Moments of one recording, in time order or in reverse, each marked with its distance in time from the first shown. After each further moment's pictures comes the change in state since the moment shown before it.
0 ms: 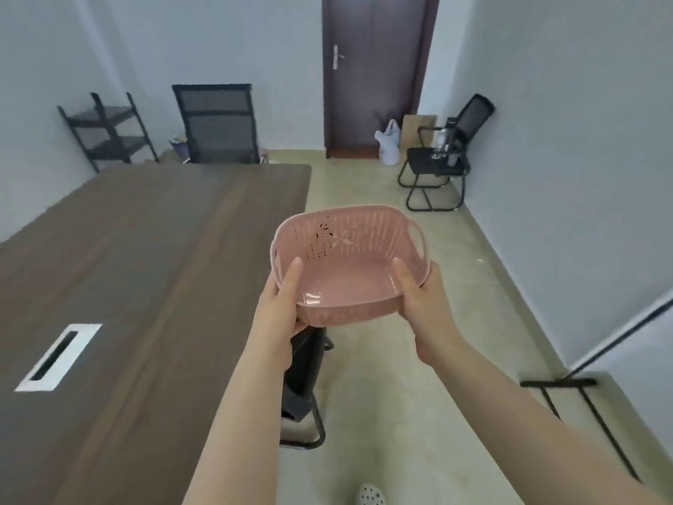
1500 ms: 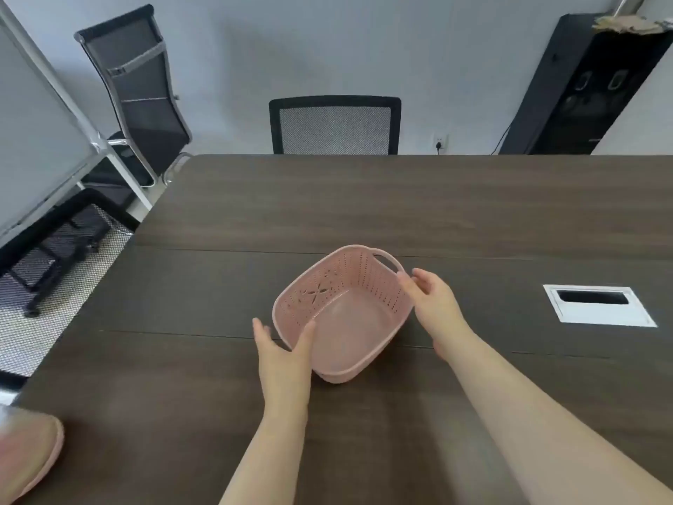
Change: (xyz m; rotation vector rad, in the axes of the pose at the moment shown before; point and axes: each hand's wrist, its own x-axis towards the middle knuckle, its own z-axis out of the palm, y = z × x) left_hand -0.240 -0.177 -0.420 -0.379 1.924 -0.100; right_hand -0.305 0.199 0.543 -0.562 -1.668 -0.026
